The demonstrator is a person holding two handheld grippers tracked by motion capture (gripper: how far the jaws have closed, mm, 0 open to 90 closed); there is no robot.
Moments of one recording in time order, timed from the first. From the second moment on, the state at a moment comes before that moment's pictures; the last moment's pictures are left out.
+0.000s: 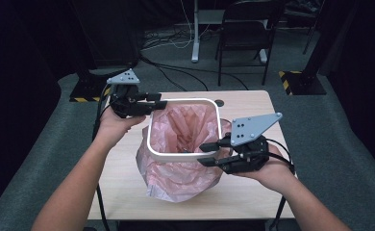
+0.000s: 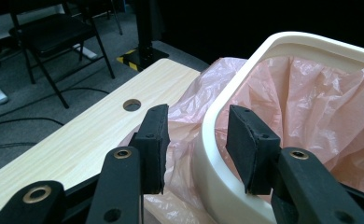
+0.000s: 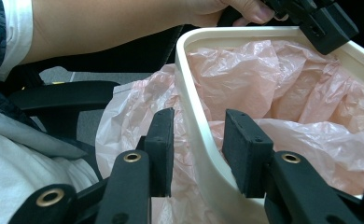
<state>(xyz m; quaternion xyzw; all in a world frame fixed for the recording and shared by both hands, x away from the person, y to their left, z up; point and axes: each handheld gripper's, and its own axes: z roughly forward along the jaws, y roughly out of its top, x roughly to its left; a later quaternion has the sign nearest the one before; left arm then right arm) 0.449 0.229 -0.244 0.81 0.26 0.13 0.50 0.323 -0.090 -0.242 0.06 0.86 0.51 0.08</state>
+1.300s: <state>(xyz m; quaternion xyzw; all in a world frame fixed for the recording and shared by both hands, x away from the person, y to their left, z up) 0.455 0.219 -0.249 0.83 0.24 0.12 0.49 0.337 -0.067 -0.246 0.02 0.89 0.46 0.06</state>
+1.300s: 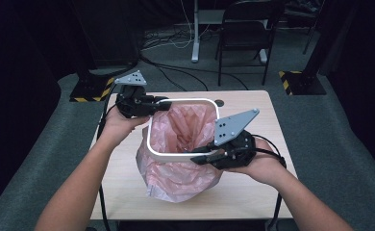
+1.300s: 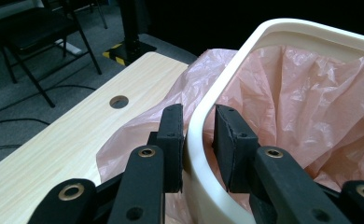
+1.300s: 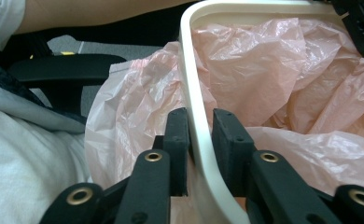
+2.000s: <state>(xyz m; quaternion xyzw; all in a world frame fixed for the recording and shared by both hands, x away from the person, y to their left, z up) 0.456 0.218 -0.249 0.83 0.23 0.12 0.49 0.344 -0.060 -0.247 0.01 0.90 0.44 0.03</state>
